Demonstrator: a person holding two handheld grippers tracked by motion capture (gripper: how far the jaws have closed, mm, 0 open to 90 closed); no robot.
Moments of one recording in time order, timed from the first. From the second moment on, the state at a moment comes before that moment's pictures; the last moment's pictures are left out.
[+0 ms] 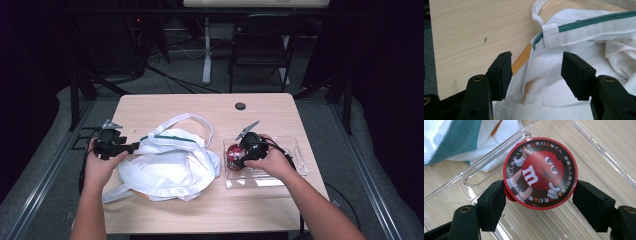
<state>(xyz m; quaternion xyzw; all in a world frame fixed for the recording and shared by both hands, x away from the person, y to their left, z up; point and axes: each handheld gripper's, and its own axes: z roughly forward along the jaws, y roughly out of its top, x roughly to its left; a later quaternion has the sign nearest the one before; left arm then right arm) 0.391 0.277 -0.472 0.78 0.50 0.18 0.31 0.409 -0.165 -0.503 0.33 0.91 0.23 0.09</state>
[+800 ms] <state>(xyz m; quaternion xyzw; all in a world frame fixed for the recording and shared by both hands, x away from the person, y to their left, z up) 0.390 0.278 -0.473 0.78 0.51 0.18 0.31 0.421 -0.168 -0.505 0.31 0.92 0.24 0.09</state>
